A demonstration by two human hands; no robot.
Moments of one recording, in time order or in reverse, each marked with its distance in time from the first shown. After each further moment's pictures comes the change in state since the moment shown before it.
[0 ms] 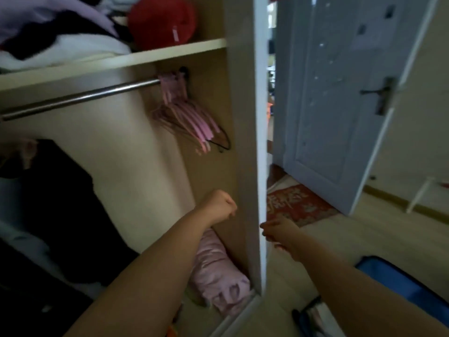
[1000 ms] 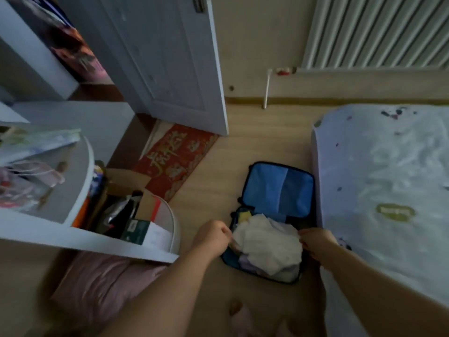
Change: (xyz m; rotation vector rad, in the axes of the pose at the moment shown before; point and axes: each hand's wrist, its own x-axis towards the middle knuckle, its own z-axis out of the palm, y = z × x) left_hand 0.109 0.094 0.362 0.336 -0.661 0.145; right_hand 0.015 0.275 -0.275 0.340 0.641 0.678
